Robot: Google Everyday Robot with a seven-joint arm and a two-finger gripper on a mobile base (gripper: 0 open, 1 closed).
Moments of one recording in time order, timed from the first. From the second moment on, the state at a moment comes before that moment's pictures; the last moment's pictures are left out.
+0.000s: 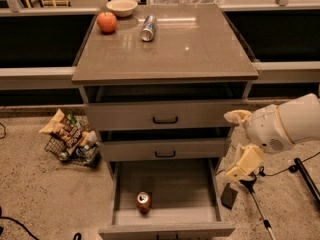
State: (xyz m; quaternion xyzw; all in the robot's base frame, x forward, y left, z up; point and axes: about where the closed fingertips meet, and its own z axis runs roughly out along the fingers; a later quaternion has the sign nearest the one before) arm 0.436 -0.156 0.793 -0.55 0.75 0.23 0.30
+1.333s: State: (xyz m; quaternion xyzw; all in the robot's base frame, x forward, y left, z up) arm 0.462 -0.146 0.594 -0.62 0.65 0.26 0.36
